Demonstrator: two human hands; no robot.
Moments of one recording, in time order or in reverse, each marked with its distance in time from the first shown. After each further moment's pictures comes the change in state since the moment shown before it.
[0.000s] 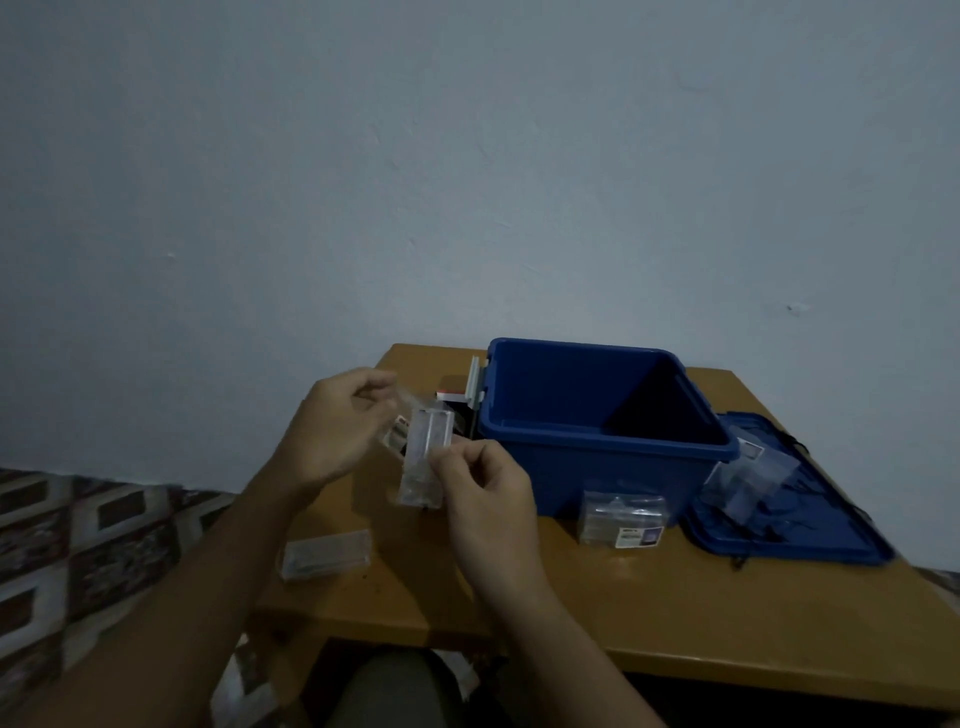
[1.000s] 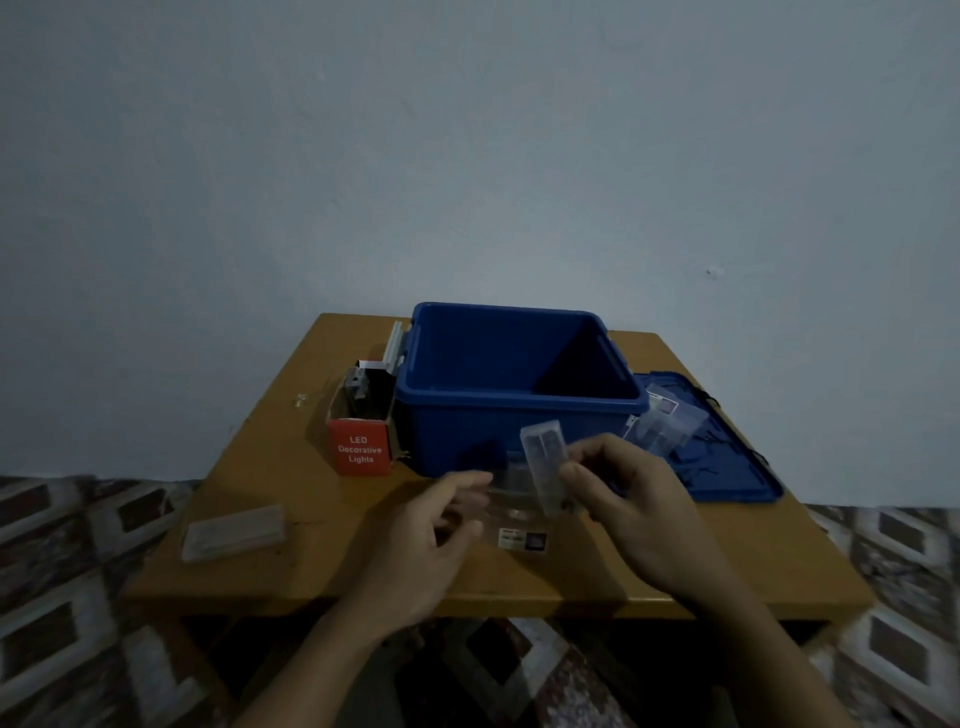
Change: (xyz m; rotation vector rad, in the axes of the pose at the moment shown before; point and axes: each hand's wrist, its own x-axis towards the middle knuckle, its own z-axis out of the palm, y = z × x) left_hand -0.104 0.001 0.134 -0.209 -0.420 0.092; right_hand -0.017 0.010 -0.189 -0.558 -0.066 -0.164
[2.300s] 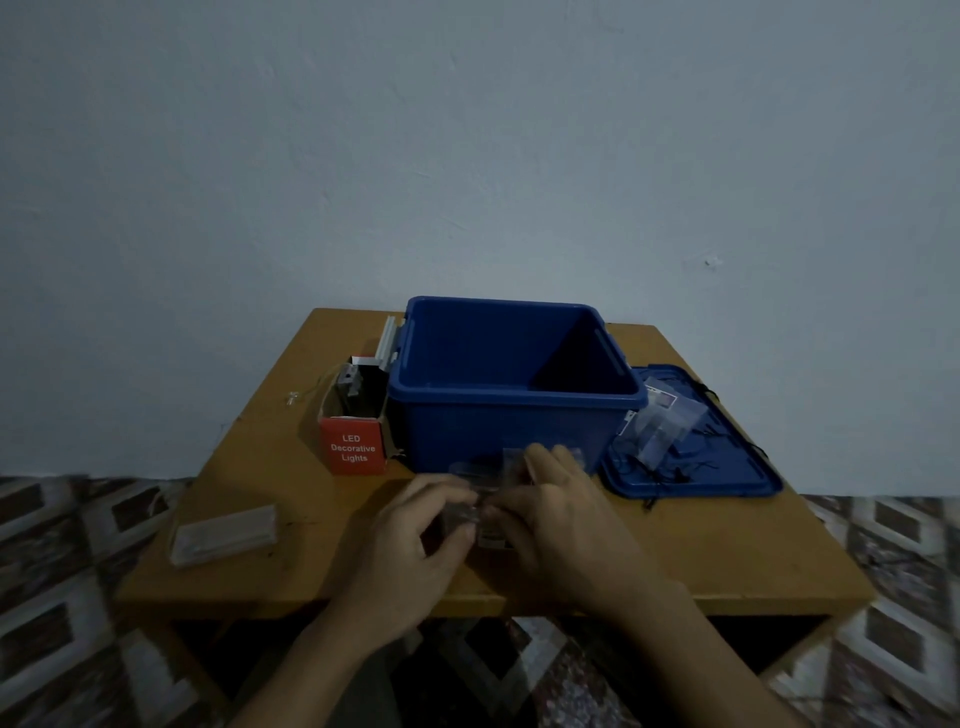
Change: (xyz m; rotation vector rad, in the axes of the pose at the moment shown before) left_hand -0.003 -0.007 -0.001 0.061 0.087 0.151; right_hand 0.014 0.005 0.049 -0.713 -0.150 -0.335
